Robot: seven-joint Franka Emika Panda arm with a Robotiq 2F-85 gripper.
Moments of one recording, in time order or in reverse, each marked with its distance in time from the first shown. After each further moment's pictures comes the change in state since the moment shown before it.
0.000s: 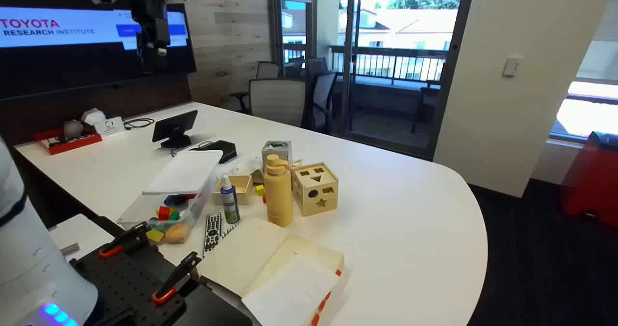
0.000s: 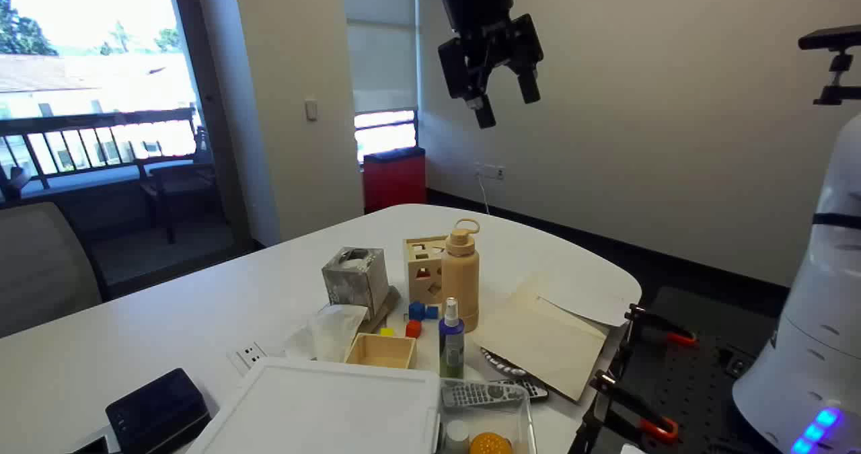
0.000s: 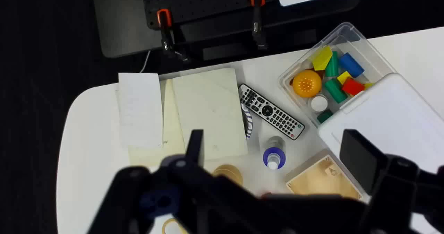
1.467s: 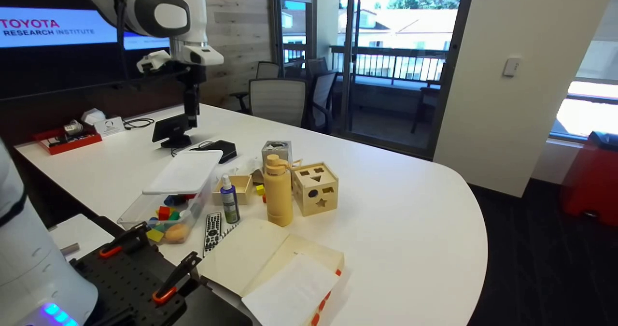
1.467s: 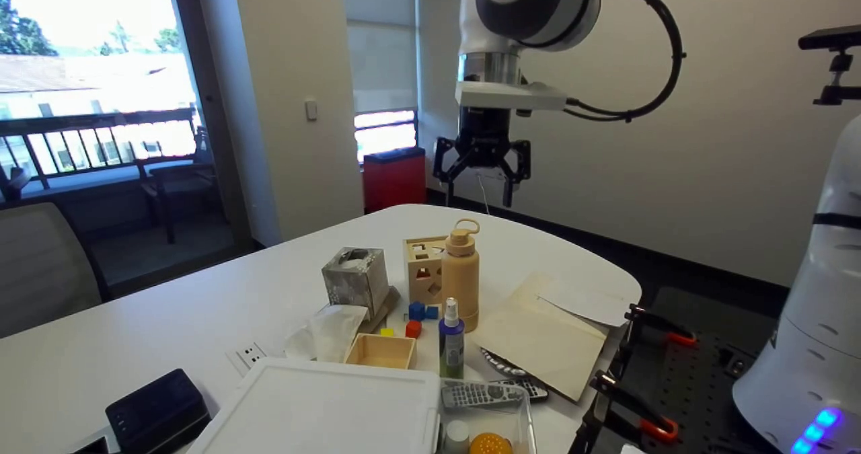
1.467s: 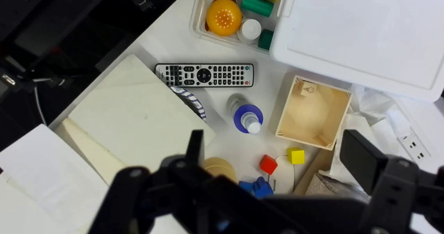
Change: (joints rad) arm -0.017 0.022 -0.171 -0.415 0.240 0.734 0.263
